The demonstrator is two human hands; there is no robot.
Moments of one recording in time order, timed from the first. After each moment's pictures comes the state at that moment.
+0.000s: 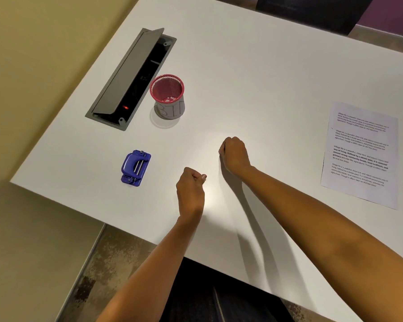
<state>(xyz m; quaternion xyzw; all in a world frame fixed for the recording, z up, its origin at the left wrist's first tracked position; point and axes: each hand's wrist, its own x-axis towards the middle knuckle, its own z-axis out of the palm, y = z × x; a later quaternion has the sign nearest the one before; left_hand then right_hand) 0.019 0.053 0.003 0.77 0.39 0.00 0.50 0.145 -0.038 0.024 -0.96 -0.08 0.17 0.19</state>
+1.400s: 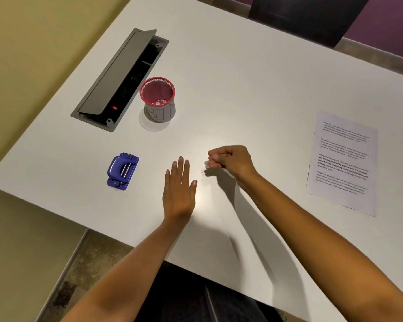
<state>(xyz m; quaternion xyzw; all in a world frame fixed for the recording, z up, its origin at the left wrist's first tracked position) 0.013 0.062 -0.031 0.97 0.14 -0.03 0.21 0.125 -0.064 0.080 -0.75 0.13 0.29 0.58</state>
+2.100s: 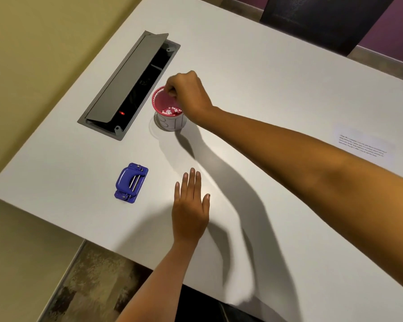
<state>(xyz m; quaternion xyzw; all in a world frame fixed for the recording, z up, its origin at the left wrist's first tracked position) 0.012 0.063 -0.038 0.97 0.14 0.02 0.20 0.250 0.102 0.114 -0.92 -0.32 0.05 0.22</state>
